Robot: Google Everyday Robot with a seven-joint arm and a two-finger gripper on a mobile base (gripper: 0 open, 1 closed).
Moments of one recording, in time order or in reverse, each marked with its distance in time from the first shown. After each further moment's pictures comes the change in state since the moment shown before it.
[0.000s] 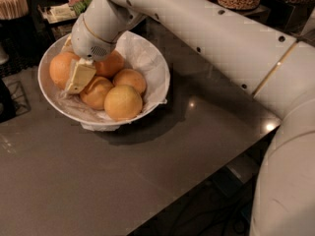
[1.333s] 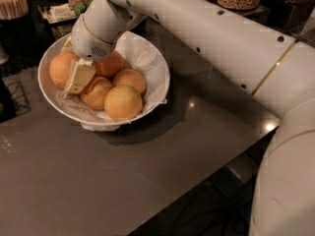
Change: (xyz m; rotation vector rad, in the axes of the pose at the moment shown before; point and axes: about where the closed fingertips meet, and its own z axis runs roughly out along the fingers) arm 0.000 0.000 0.001 -0.001 -0.001 0.001
